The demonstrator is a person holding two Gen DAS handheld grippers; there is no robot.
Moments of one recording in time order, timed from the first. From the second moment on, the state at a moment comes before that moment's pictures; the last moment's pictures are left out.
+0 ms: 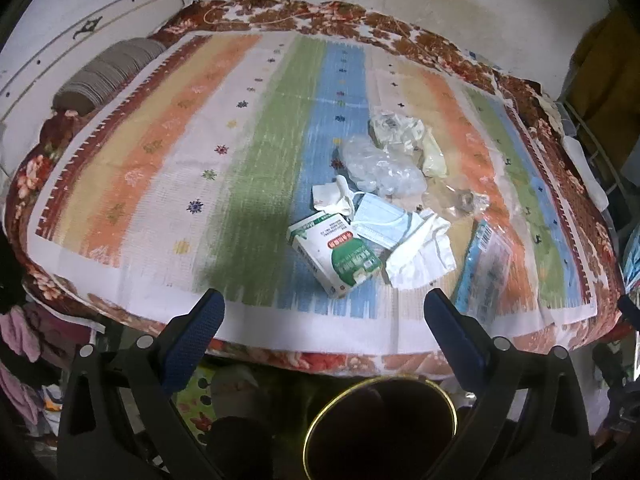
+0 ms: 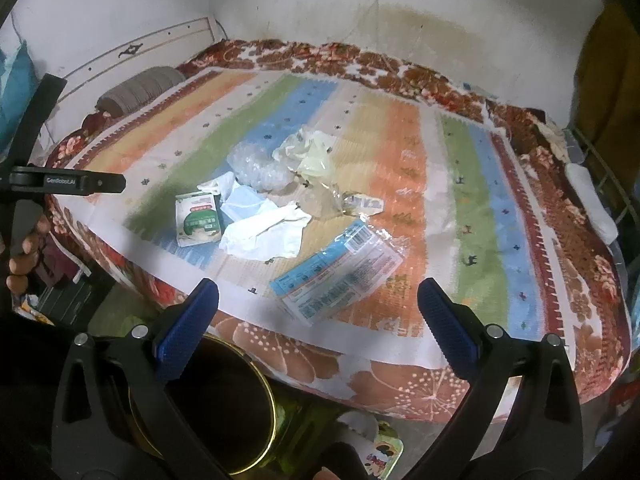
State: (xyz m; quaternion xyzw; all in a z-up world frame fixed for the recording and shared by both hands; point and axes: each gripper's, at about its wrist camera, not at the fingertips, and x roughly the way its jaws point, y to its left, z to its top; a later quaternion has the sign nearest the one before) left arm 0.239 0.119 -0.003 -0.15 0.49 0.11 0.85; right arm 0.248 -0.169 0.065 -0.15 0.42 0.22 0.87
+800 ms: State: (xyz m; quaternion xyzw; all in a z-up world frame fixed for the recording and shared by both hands) left arm 0.343 0.149 -0.088 -0.19 0.56 0.14 0.79; right arm 0.400 -0.176 -0.068 -0.05 0.57 0.17 0.80
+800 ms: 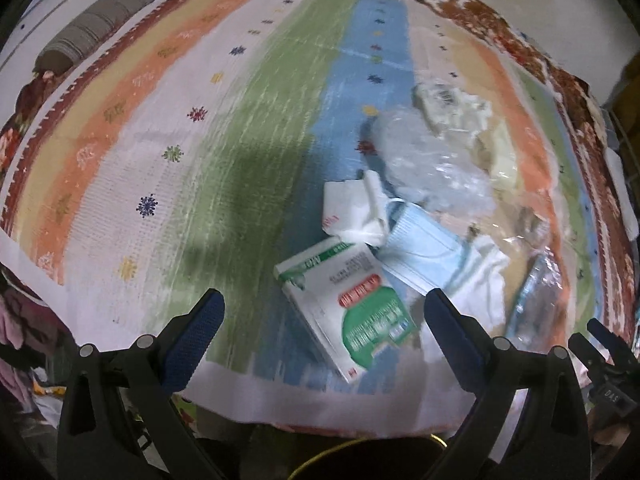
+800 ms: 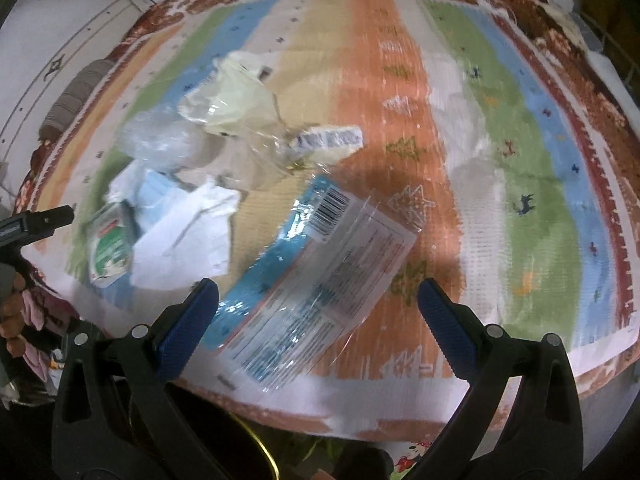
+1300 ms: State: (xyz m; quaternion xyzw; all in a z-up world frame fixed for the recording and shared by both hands) left arm 0.366 0.138 -0.132 -0.19 0.60 0.17 0.75; right arm 0.429 -0.171 -0.123 -0.05 0.61 0.16 0.78
